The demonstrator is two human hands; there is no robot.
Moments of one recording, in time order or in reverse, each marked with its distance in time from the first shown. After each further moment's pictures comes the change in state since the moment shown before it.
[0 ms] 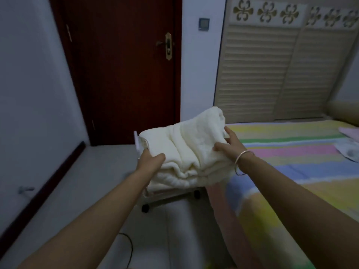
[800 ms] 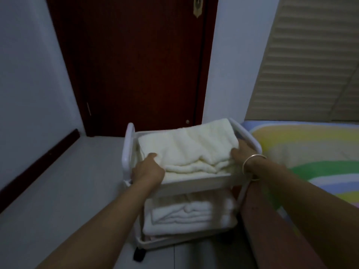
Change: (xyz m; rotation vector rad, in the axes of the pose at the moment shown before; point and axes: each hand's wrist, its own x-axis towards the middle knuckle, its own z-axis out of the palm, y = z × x) left_hand 0.352 -0.159 0.066 0.591 0.096 -0.095; right_hand 0.370 0.174 0.160 -0.569 -0.103 -0.016
